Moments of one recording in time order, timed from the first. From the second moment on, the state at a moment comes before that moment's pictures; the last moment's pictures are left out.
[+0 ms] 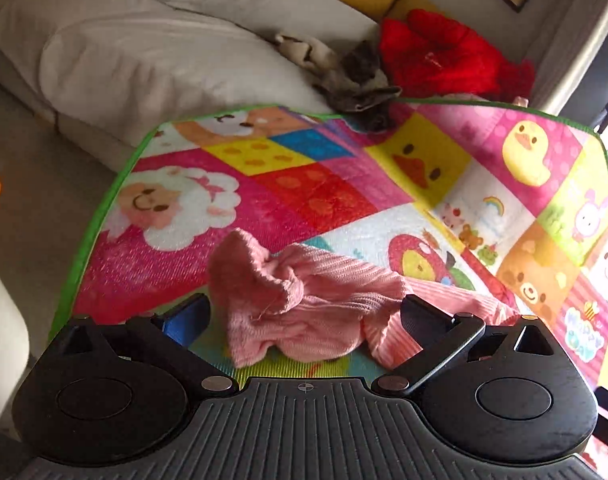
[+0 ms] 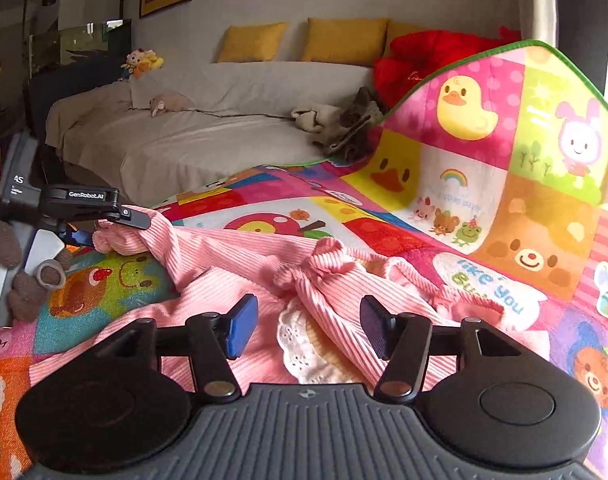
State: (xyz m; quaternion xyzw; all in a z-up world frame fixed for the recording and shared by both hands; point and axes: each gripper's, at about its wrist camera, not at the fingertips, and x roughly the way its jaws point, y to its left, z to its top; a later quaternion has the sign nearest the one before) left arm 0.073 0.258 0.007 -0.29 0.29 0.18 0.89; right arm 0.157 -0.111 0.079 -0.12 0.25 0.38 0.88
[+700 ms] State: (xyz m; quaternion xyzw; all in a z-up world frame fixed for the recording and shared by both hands) left arm 0.142 0.096 0.105 -0.11 0.21 -0.04 0.97; right arm 0.140 -0.255 0.070 0.02 0.24 0.26 0.94
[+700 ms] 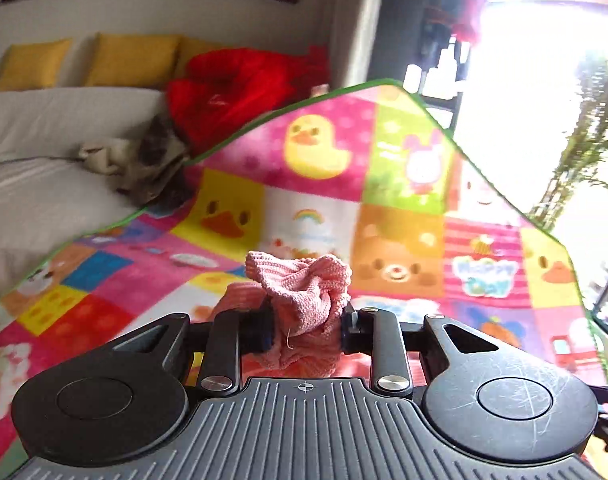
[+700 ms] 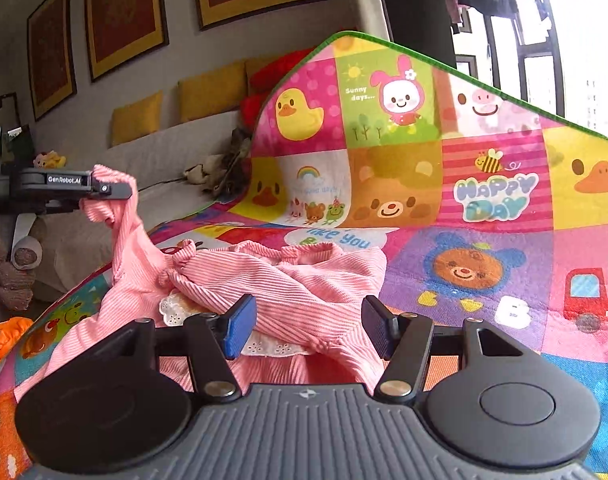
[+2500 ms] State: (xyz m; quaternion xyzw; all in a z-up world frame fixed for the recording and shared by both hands) left arm 0.128 0.090 0.067 -0.05 0.28 -0.17 0.94; right arm 0.271 -0.189 0.069 0.08 0.29 0.29 0.91
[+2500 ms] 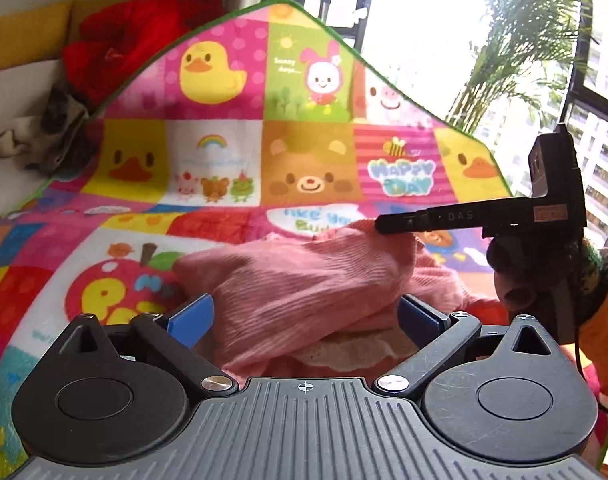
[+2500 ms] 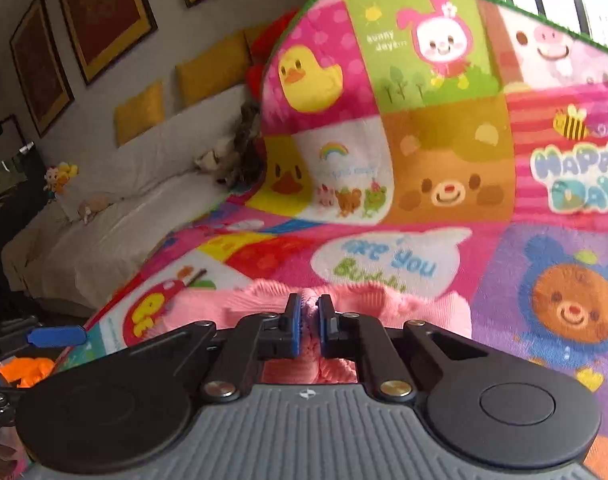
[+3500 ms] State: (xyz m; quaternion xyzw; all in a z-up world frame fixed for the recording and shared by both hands) left arm 0.190 0.076 0.043 -0.12 0.31 -0.18 0.93; right arm 0.247 -0.225 0.065 0.03 0.28 0.27 0.92
